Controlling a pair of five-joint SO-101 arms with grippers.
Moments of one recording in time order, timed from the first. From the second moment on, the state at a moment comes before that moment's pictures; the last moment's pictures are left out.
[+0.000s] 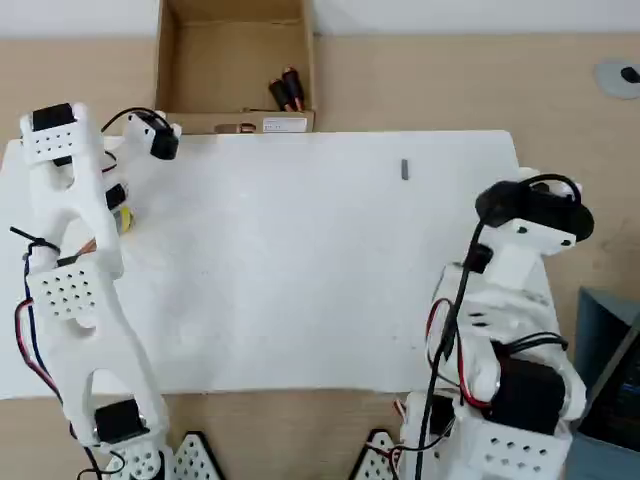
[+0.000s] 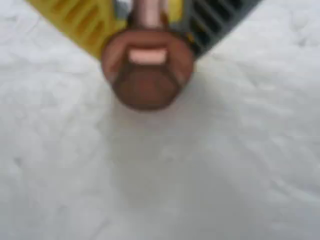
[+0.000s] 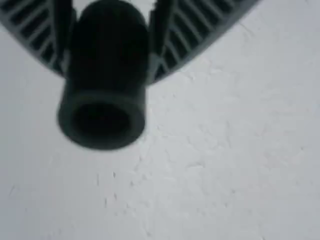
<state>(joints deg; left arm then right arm) -20.7 50.5 -45.5 100.4 -71.5 8.9 -72.5 42.4 87.5 -16.8</state>
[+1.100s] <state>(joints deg) -15.8 -7.4 -37.8 100.3 -18.4 8.8 -72.9 24.1 97.1 -2.6</state>
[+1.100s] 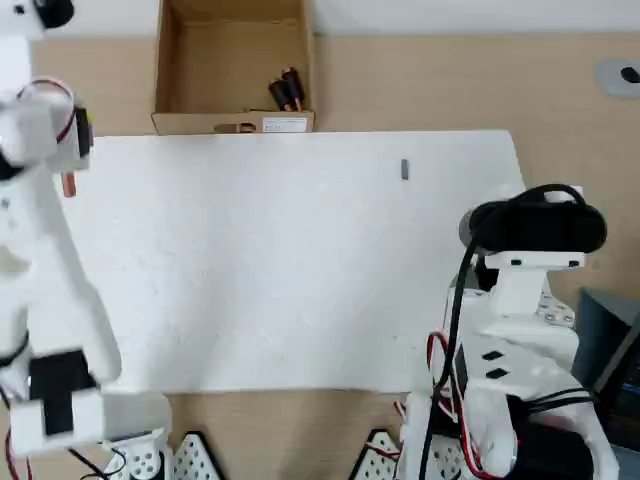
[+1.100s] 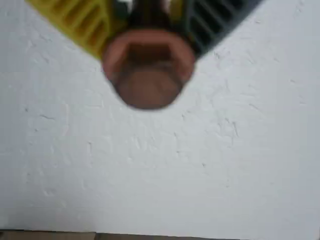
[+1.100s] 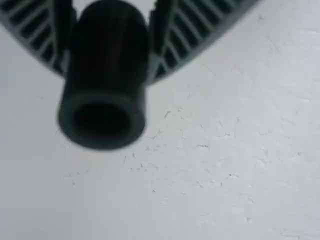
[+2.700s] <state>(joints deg) 8.0 -104.1 63.9 56.0 31.6 -36.7 -103.6 78.5 63.1 -1.9</state>
